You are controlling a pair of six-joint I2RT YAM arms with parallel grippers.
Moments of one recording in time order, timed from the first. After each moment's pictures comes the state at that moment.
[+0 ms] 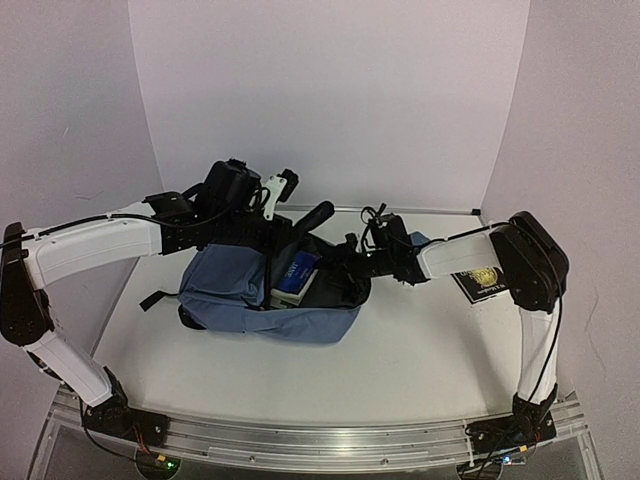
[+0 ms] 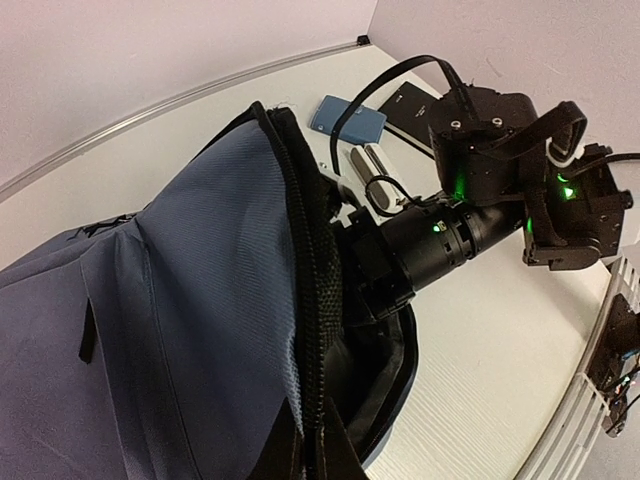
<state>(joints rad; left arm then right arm) -0.88 1.53 1.34 -0.37 0.00 -0.23 0.65 2.06 1.27 0.24 -0.58 1.14</state>
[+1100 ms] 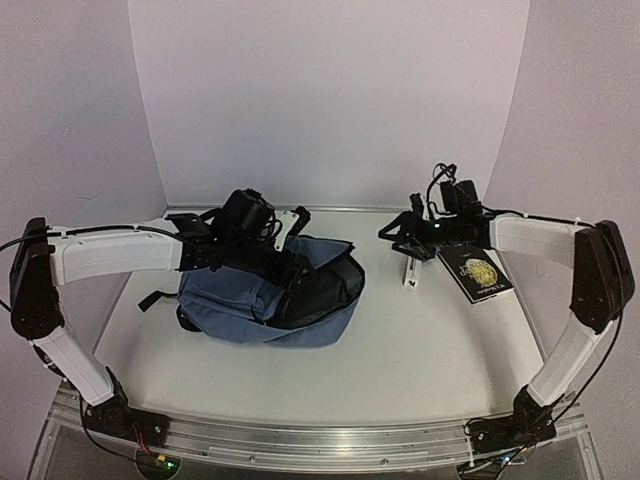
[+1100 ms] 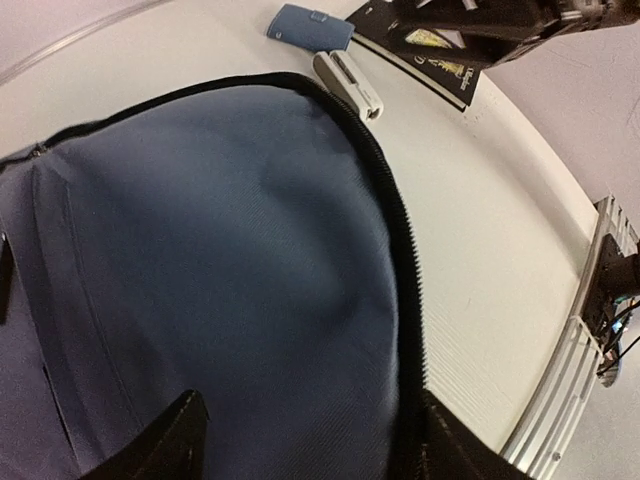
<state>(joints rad) -0.88 1.60 1.24 -0.32 0.13 -0.26 0.38 1.72 1.19 -0.13 -0.58 0.69</state>
